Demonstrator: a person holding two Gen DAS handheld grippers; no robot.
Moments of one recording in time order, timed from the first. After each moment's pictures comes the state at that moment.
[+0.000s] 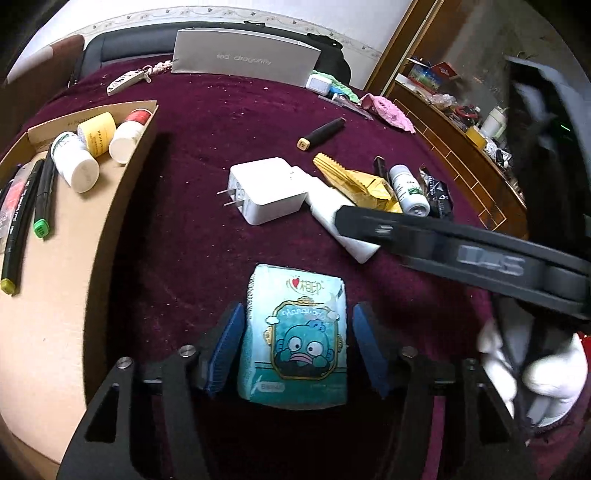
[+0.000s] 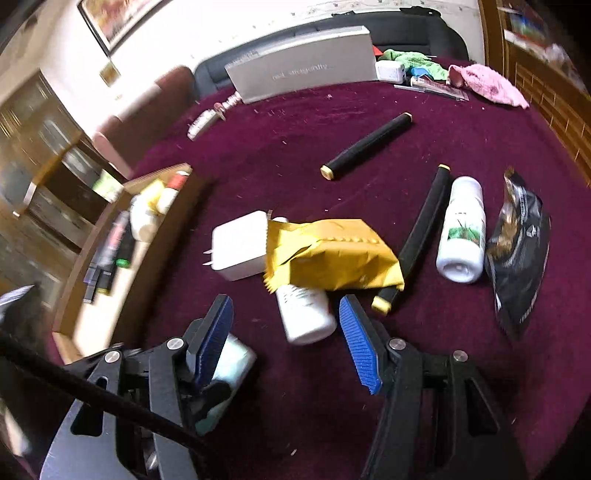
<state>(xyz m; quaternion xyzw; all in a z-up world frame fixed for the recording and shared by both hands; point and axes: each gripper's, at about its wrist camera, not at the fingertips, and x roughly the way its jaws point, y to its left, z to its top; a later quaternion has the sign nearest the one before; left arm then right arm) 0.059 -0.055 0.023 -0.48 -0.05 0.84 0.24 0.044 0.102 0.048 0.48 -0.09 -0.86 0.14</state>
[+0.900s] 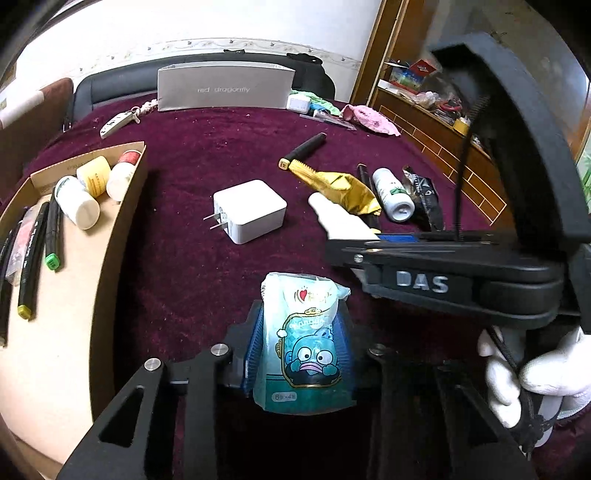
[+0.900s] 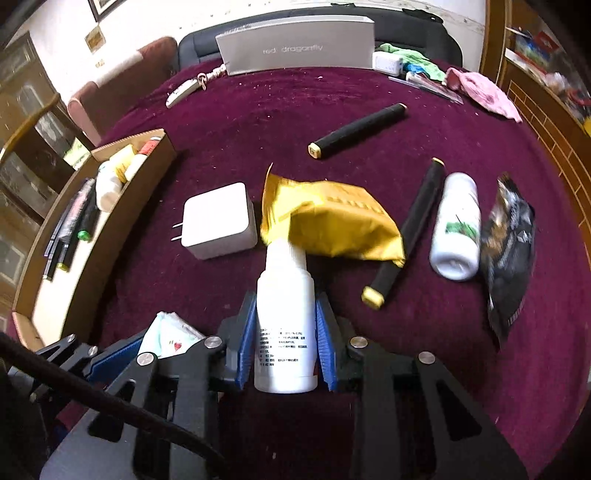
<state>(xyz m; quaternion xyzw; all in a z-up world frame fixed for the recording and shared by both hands) 0.082 -0.044 0.032 -0.43 0.00 0.87 0.24 0.053 0.101 0.048 0.50 -0.04 -0.86 0.10</state>
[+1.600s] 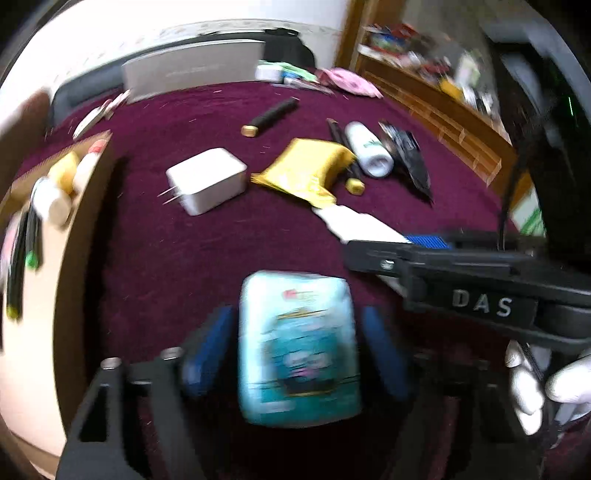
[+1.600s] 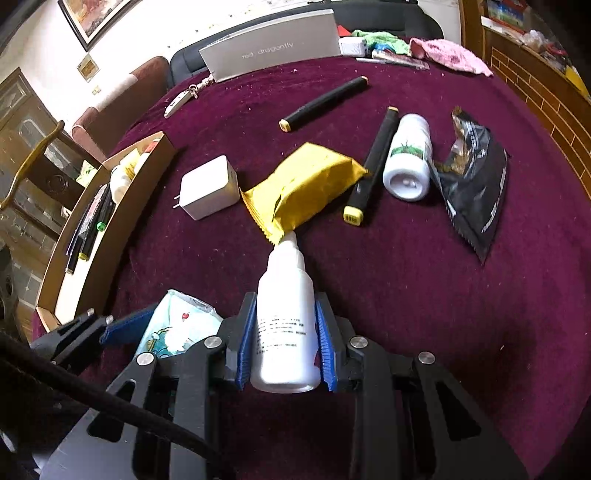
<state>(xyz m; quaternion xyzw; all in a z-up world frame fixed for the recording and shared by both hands) 0.093 -0.001 0.016 -0.46 0.09 0.84 0.26 0.090 0.132 0.035 0.50 -0.10 -0.85 0.10</state>
